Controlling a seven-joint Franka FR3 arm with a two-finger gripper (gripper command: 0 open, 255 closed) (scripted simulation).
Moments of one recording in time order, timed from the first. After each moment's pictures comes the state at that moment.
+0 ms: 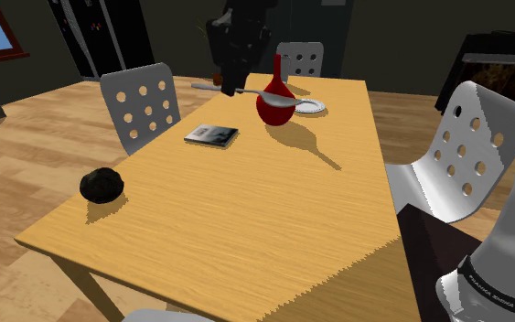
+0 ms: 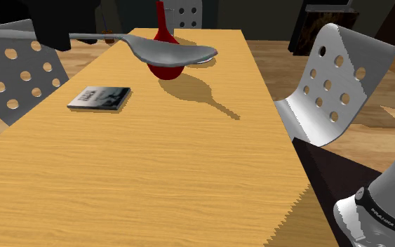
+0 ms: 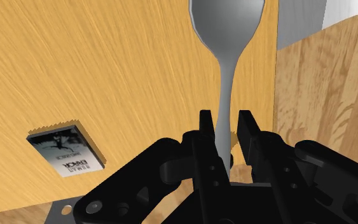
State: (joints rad) arm 0.32 -0.11 0.35 -1.61 0.09 1.76 0.30
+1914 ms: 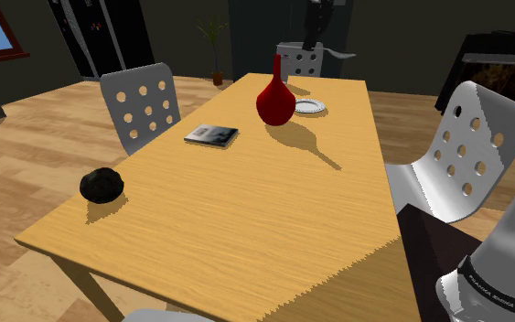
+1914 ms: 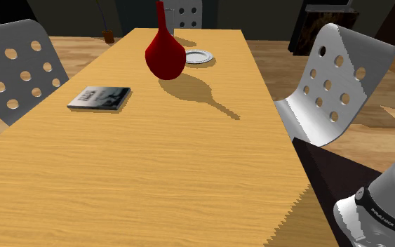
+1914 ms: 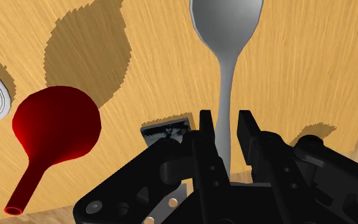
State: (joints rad) arm 0.08 -0.14 -0.02 -1.58 0.18 1.62 -0.29
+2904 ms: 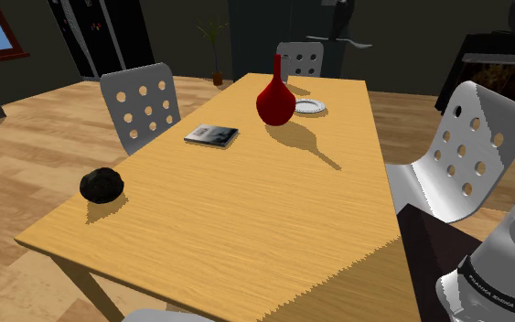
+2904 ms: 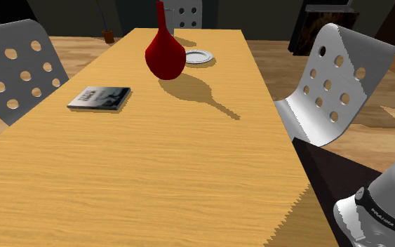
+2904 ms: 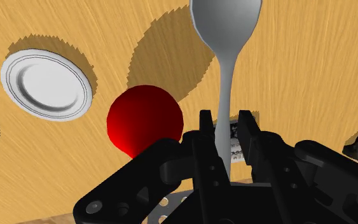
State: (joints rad) arm -0.11 0.17 -0.21 -1.18 0.27 1.45 -0.63
